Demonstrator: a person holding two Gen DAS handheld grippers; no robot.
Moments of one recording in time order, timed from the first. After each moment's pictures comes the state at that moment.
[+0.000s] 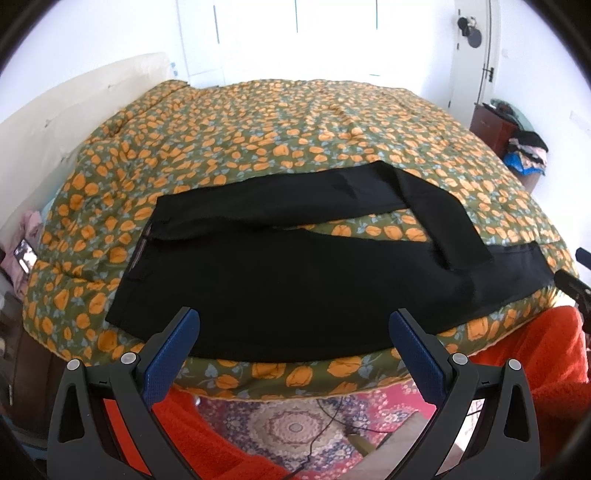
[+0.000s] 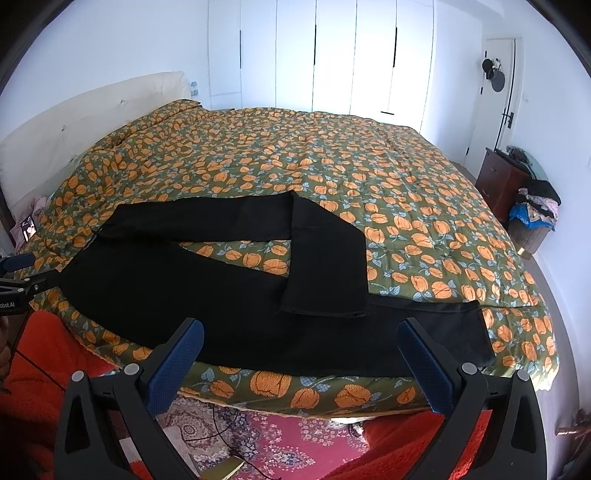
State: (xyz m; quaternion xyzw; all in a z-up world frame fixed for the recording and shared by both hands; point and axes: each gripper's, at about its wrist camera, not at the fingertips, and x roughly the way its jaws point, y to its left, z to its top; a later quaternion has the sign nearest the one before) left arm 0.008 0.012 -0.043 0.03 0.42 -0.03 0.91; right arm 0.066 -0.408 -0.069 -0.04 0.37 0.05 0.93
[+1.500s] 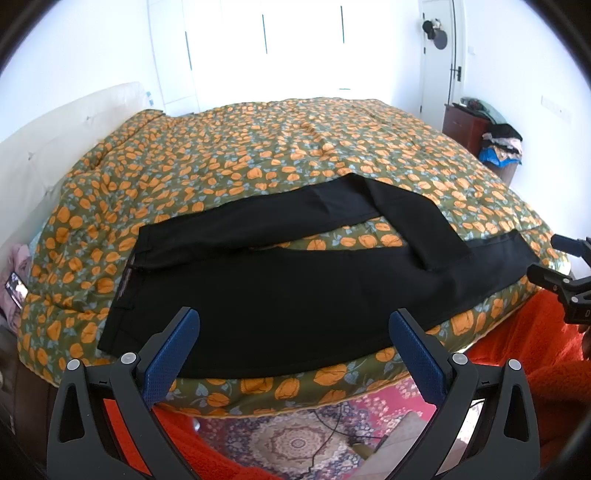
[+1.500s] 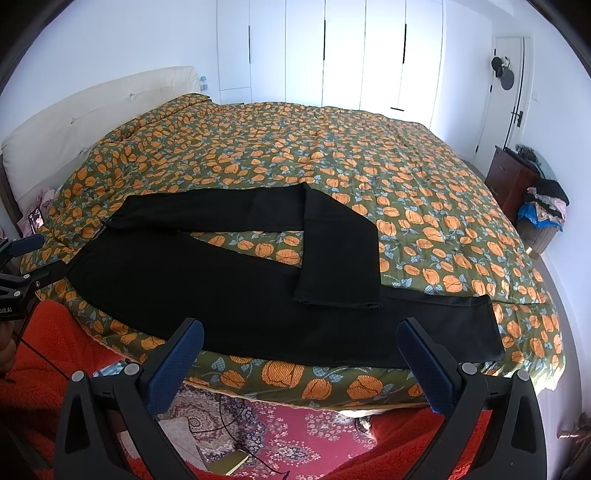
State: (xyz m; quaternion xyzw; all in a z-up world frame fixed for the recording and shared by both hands) left arm -0.004 -0.004 -0.037 0.06 0.38 -0.07 0.92; right arm 0.060 -0.400 -0.078 -0.04 0.37 0.06 0.92
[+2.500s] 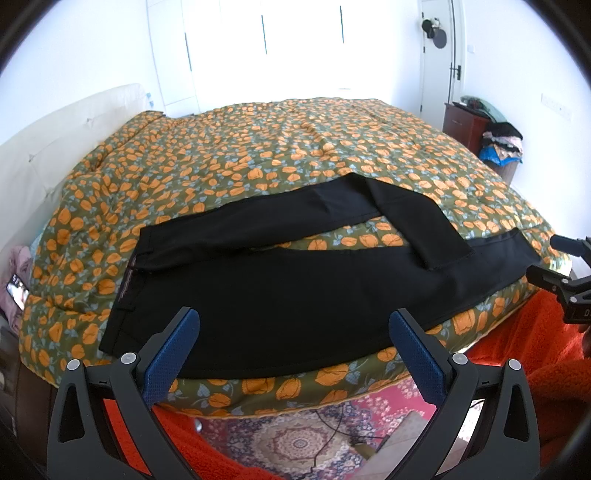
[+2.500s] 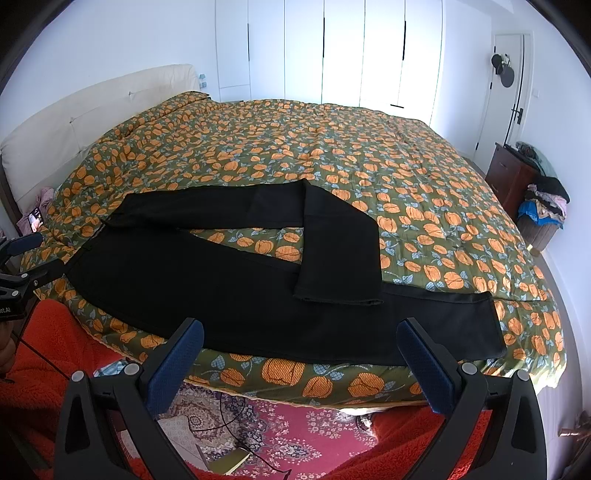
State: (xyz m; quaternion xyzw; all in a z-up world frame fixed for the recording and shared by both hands) left arm -0.004 -0.005 -0.037 0.06 0.38 -0.07 0.92; right arm 0.060 -0.399 -0.081 -0.04 0.38 0.06 0.92
